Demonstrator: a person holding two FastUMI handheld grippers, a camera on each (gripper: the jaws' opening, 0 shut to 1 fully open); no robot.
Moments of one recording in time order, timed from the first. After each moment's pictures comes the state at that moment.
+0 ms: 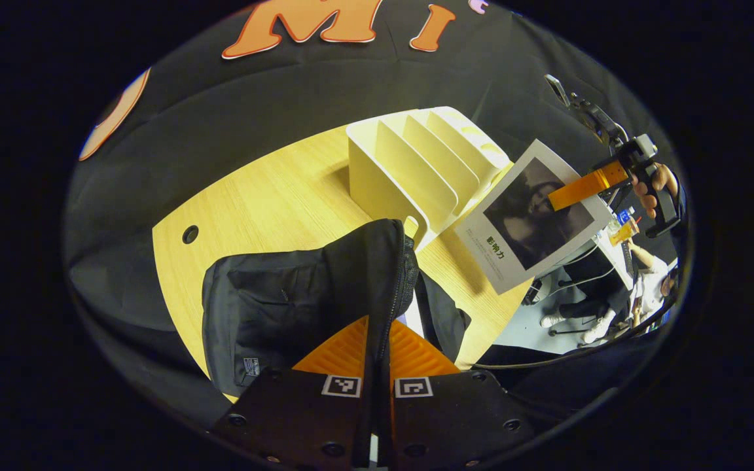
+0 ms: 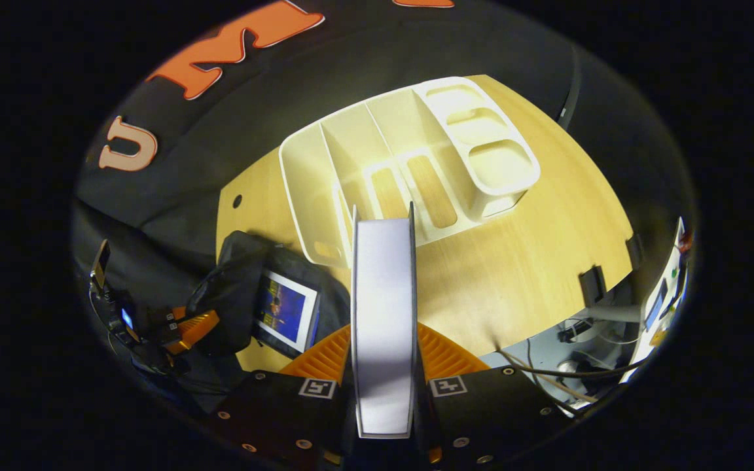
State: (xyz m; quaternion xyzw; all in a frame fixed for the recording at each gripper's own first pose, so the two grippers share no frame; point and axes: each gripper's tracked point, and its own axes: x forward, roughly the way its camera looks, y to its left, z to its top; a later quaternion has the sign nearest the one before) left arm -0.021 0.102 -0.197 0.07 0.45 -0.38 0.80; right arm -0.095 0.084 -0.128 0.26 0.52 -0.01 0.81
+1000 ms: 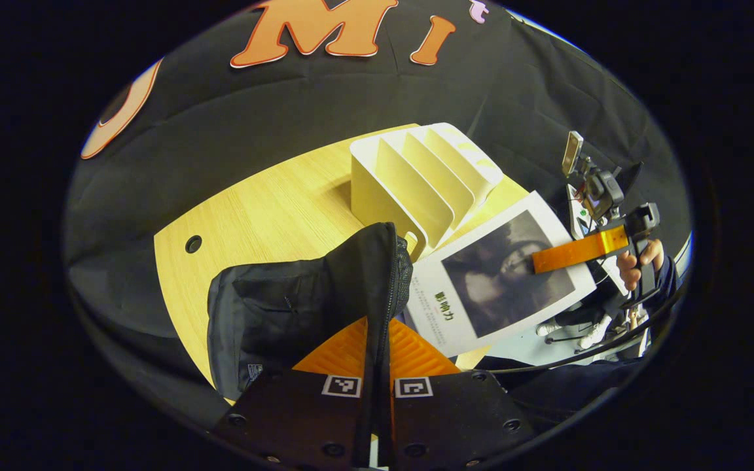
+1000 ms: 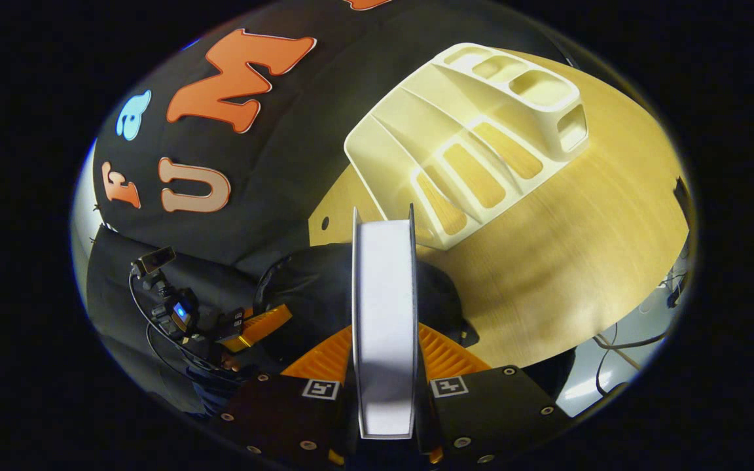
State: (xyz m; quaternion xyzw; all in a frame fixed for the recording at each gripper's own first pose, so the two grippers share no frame) left arm -0.007 0.096 -0.180 0.04 0.43 -0.38 0.82; right arm -0.093 0.193 -0.150 0.45 0.40 0.12 0.79
